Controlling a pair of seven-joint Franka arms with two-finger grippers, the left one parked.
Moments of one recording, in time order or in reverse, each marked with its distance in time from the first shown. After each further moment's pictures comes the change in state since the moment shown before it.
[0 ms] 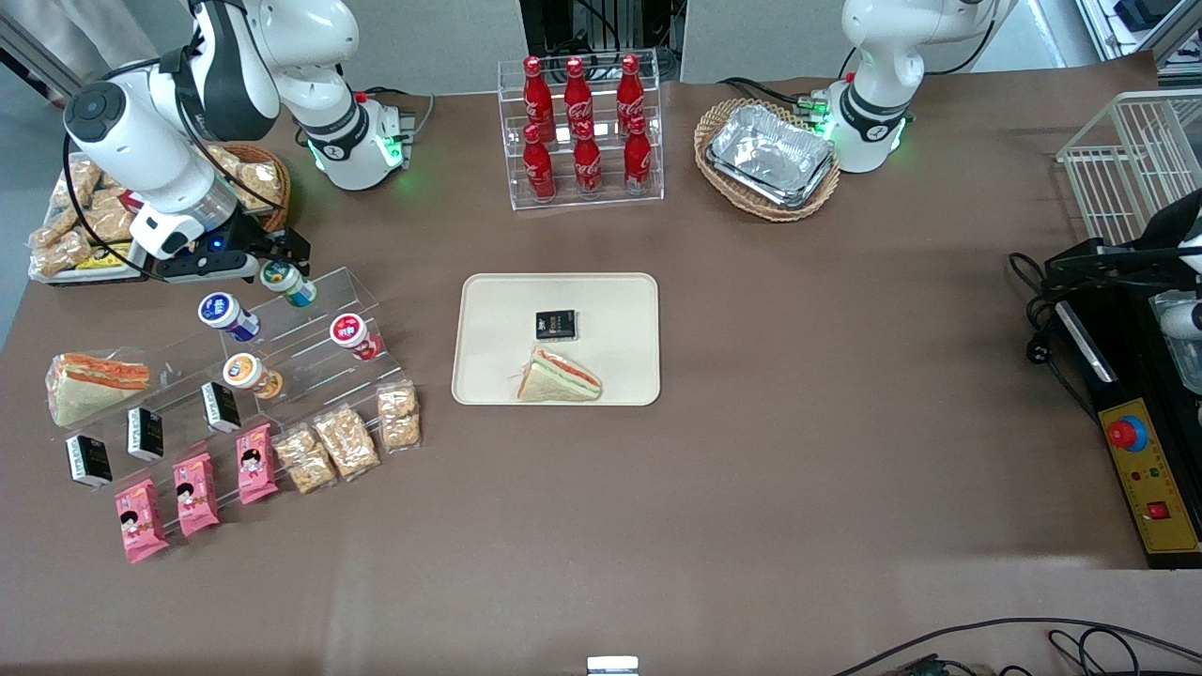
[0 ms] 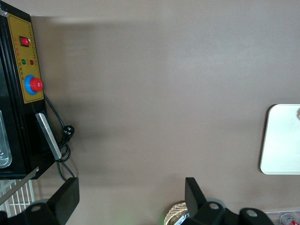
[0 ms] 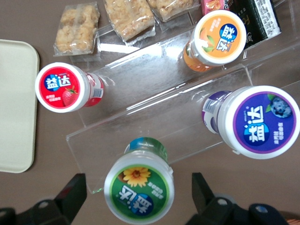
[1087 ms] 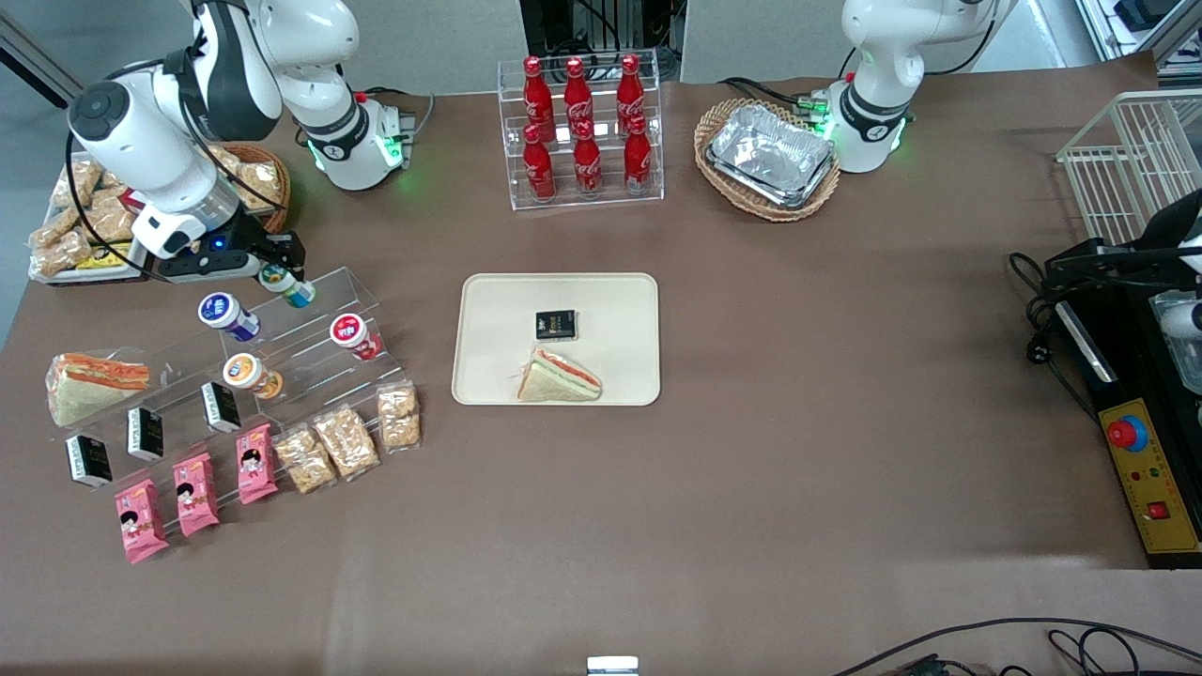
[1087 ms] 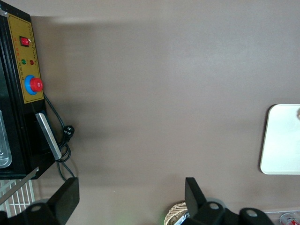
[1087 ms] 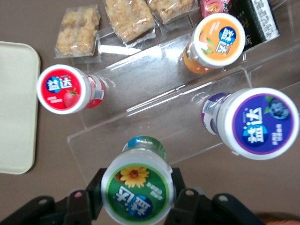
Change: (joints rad) arm 0.001 -0.004 0.001 0.011 0.000 -0.011 0.002
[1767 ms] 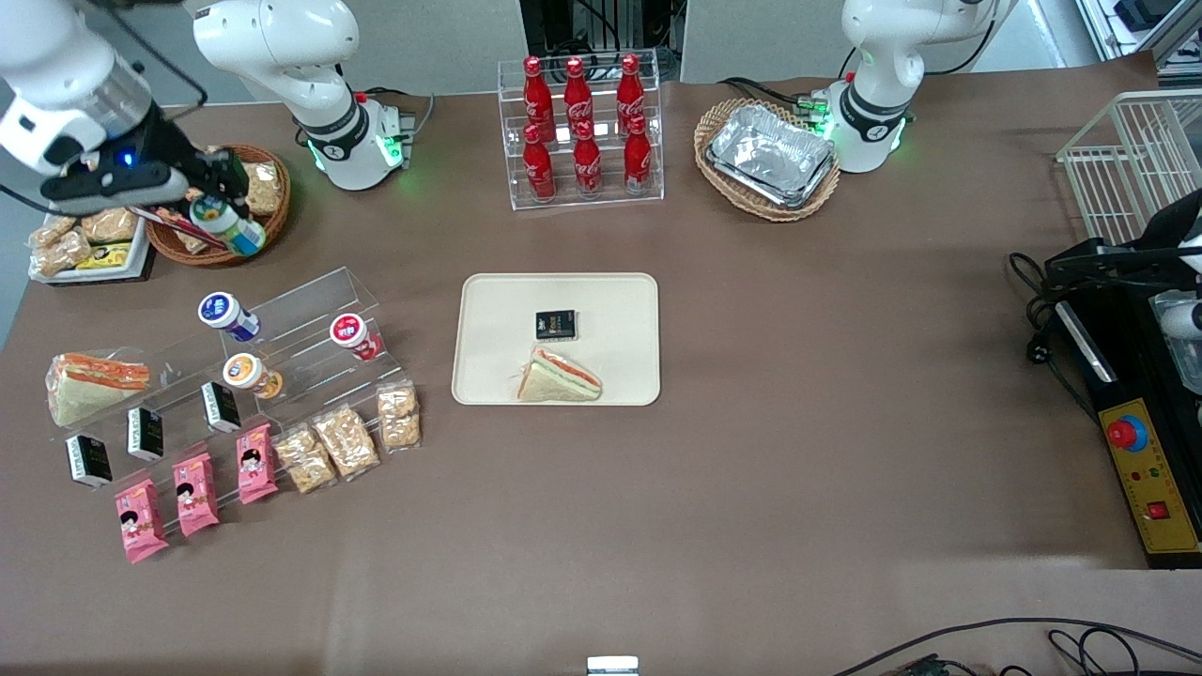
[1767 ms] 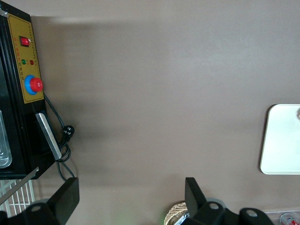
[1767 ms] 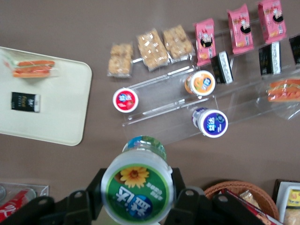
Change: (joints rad) arm 0.005 -0.009 0.110 0.548 0.001 -0.584 0.036
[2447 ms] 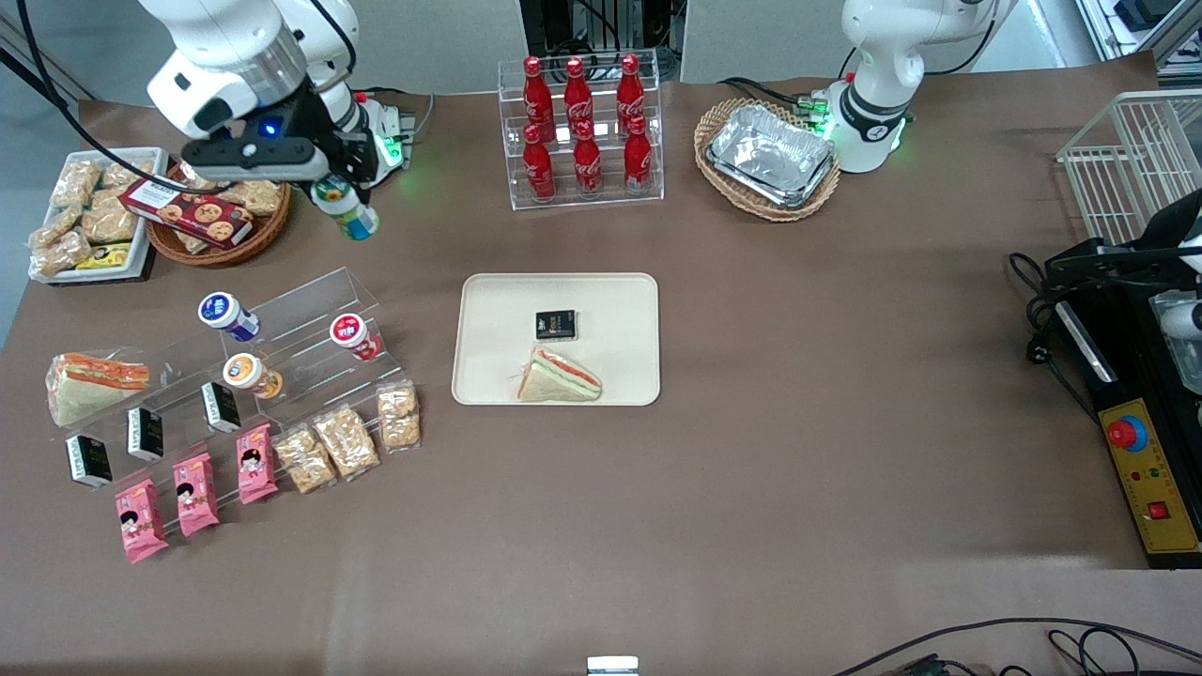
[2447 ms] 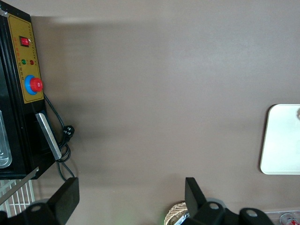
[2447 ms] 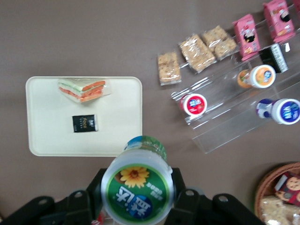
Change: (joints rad) arm 0.212 0.191 0.137 0.239 0.025 -0.043 0.530
